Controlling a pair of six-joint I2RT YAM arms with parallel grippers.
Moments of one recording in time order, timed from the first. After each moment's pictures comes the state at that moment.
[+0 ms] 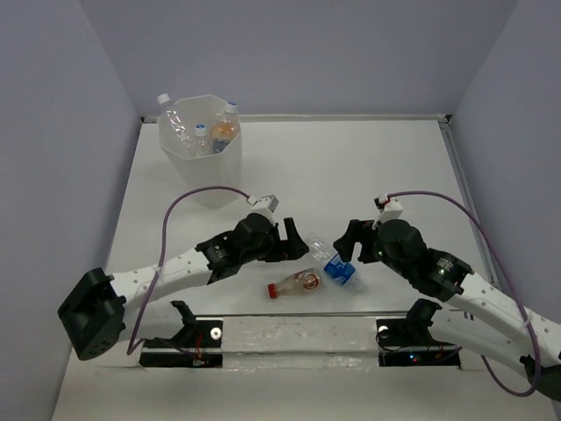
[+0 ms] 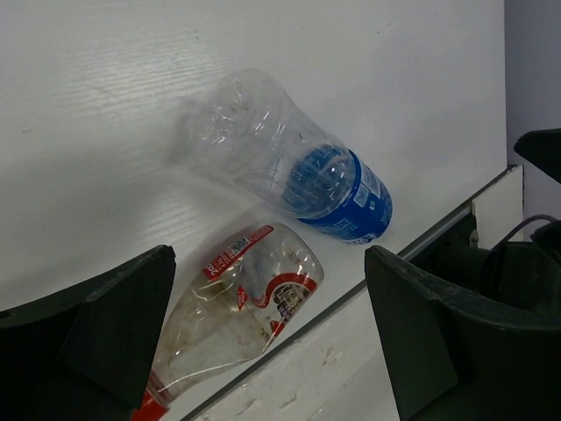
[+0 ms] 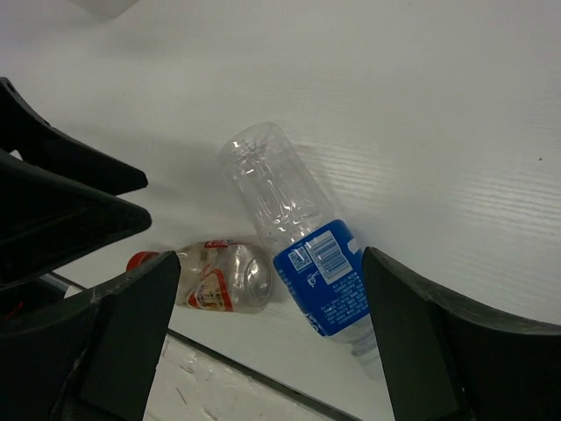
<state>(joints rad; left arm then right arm) -0.90 1.12 0.62 -0.07 -0.02 -0.87 0.86 0.72 0.67 -0.49 0.29 0.64</state>
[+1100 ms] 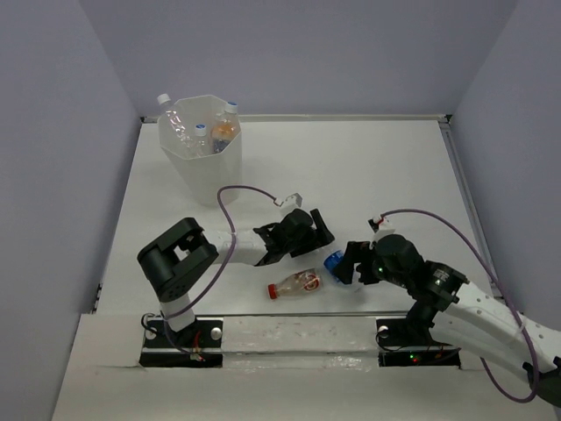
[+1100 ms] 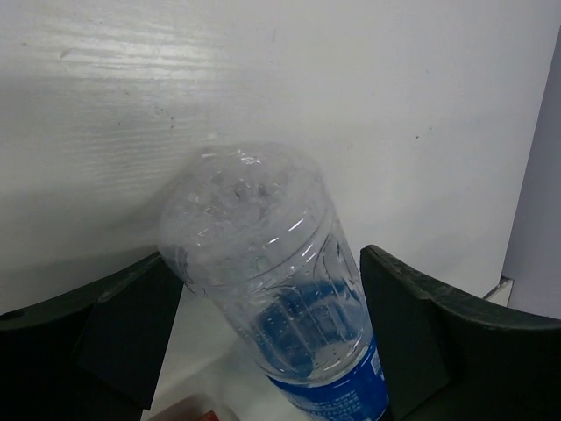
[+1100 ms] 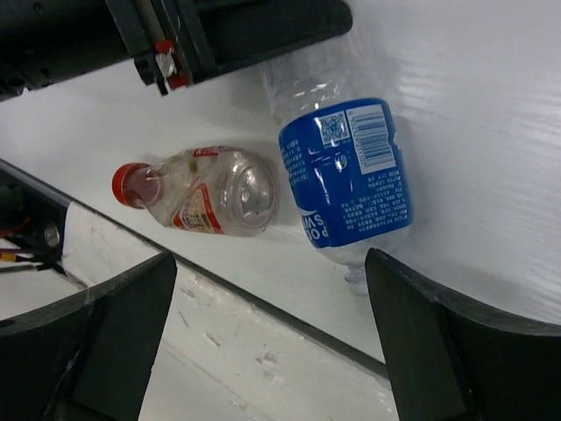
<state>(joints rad) -0.97 1.72 0.83 0.21 -0.15 -1.15 0.86 0.62 0.51 -0.53 0.09 0.74</state>
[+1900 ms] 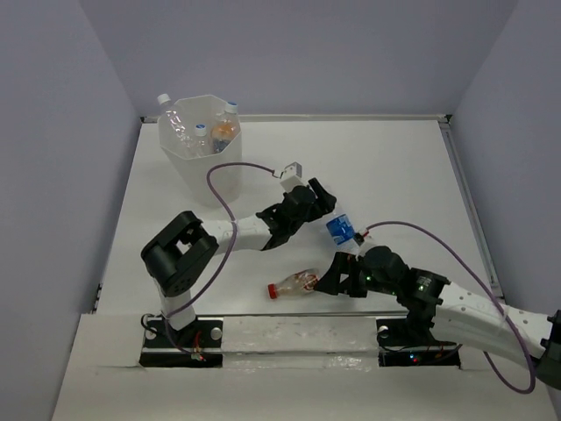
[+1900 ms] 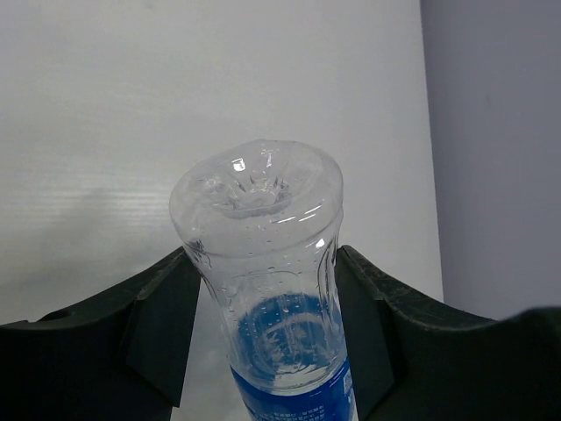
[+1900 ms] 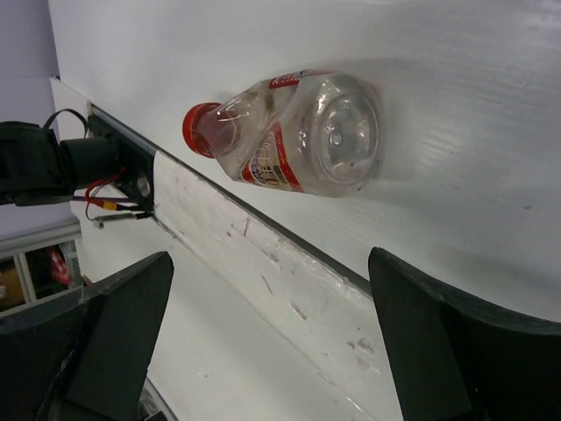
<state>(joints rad) -0.91 1.77 0.98 0.35 -0.33 -1.04 0.97 0.69 0.34 -0.25 -0.11 1.04</state>
